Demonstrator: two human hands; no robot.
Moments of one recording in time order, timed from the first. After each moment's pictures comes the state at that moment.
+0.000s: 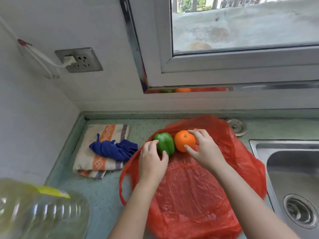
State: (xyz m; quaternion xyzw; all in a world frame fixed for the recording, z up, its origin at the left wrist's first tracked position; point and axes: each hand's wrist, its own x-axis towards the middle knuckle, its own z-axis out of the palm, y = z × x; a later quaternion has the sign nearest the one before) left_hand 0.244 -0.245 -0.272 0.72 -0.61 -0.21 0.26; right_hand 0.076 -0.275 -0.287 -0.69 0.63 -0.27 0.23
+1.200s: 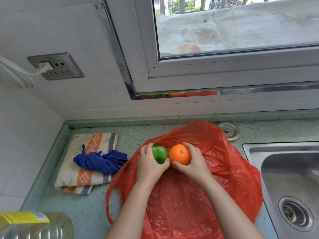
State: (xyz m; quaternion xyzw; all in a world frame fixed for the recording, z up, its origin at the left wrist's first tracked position) left_hand 0.231 -0.285 -0.312 0.71 -0.62 -0.24 0.24; right_hand 0.079 -0.274 -0.323 -0.58 0.65 -0.32 0.38
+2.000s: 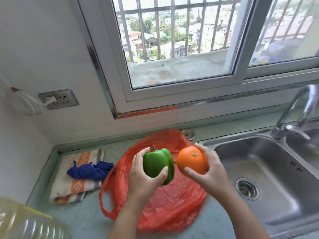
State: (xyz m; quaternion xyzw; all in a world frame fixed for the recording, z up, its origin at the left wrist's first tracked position) left_hand 0.213 -0.136 -0.192 0.51 -0.66 -0.34 0.43; right_hand 0.030 -0.092 -0.189 -0.54 0.66 -0.46 0.25
